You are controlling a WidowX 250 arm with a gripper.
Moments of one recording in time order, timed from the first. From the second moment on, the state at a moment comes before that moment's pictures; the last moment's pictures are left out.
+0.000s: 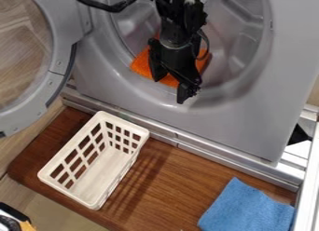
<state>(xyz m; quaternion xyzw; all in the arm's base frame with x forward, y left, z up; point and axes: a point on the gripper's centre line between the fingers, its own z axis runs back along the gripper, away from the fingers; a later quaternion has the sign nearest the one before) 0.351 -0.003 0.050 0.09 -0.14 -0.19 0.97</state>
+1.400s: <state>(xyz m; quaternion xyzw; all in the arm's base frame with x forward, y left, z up) 0.384 0.026 0.057 0.10 -0.19 -0.14 0.97</state>
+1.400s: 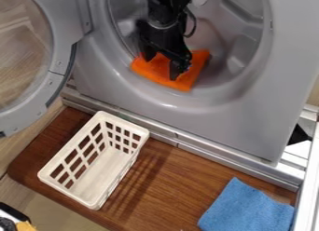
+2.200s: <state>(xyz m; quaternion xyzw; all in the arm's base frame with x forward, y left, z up) 0.393 0.012 0.039 0.09 -0.17 -0.16 0.97</state>
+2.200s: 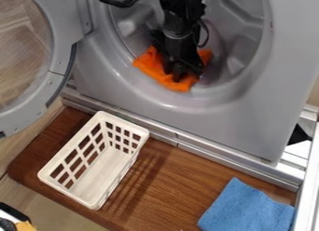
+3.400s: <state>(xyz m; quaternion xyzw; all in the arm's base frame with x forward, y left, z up) 0.318 0.008 0.080 0.11 -0.18 -0.17 0.96</state>
